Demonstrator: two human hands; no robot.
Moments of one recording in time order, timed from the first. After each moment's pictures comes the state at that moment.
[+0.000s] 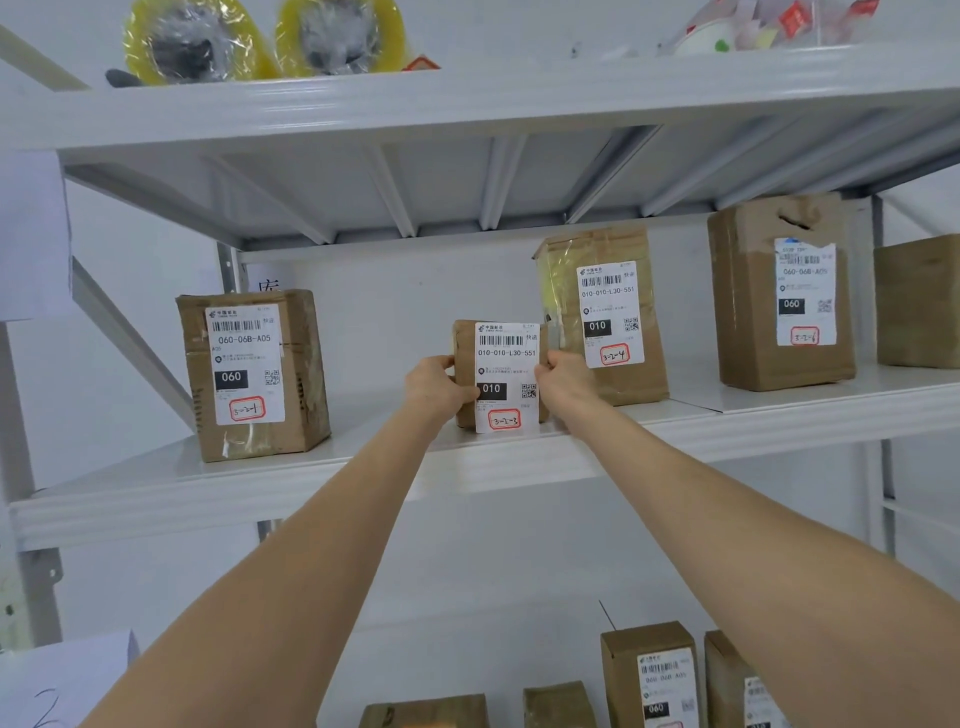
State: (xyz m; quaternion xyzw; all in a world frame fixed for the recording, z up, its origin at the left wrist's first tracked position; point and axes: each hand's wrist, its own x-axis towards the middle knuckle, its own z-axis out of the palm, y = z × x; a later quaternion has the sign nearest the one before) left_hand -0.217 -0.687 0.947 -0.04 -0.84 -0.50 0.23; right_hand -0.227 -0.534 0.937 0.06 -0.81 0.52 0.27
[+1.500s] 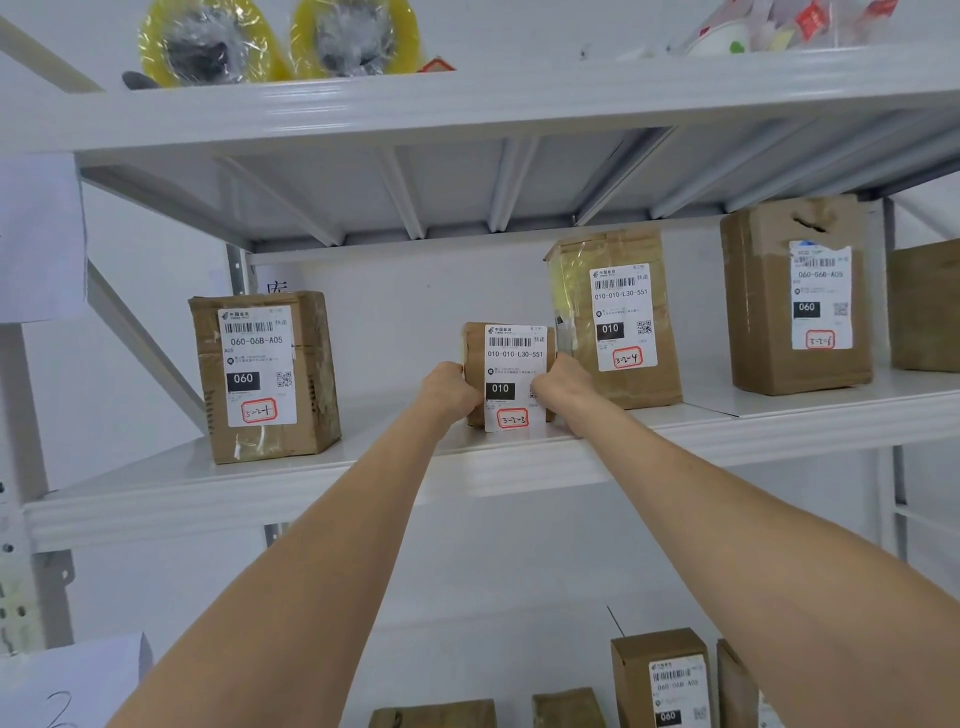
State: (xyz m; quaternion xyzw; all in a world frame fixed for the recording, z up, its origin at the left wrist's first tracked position) left_hand -0.221 -0.689 0.953 -0.04 -0.88 -0.45 0.18; right_hand -0.239 -0.548 0.944 0.02 -0.85 0.49 0.21
